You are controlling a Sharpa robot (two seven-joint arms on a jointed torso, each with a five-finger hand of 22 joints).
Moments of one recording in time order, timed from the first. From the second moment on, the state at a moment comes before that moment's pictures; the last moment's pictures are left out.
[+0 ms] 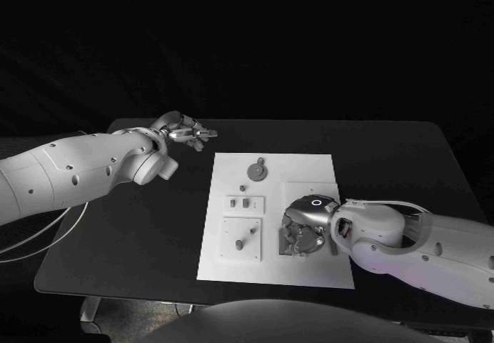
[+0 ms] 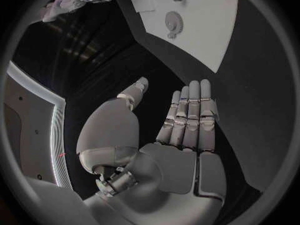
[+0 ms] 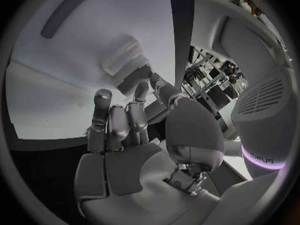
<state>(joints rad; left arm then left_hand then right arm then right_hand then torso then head) 1.27 -0.85 -0.18 1.26 -0.54 -0.35 0.08 0.98 -0.19 0.43 -0.07 0.06 0.80 0.20 0.31 0.44 1.06 0.17 0.07 0.19 0.92 0.09 0.56 0.58 0.07 0.98 0.00 0.11 1.06 1.14 -0.76 -0.24 1.68 -1.74 -0.09 -0.15 1.00 -0.23 0.59 -0.23 0.05 1.18 -0.01 0.51 0.91 1.32 -0.11 1.31 1.21 1.29 -0.12 1.53 0.98 0.26 1.13 -0.04 0.94 1.31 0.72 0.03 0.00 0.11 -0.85</state>
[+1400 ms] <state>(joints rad) 1.27 -0.85 -0.18 1.26 -0.54 -0.35 0.07 0.98 -0.19 0.42 -0.06 0.06 0.80 0.20 0.31 0.44 1.06 0.17 0.07 0.19 0.92 0.09 0.55 0.59 0.07 0.98 0.00 0.11 1.06 1.22 -0.98 -0.24 1.71 -1.27 0.01 -0.37 0.82 -0.12 0.58 -0.07 0.14 1.02 0.09 0.28 0.67 1.20 -0.01 1.18 1.06 1.23 -0.09 1.51 0.88 0.24 1.11 -0.03 0.93 1.31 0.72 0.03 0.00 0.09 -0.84</state>
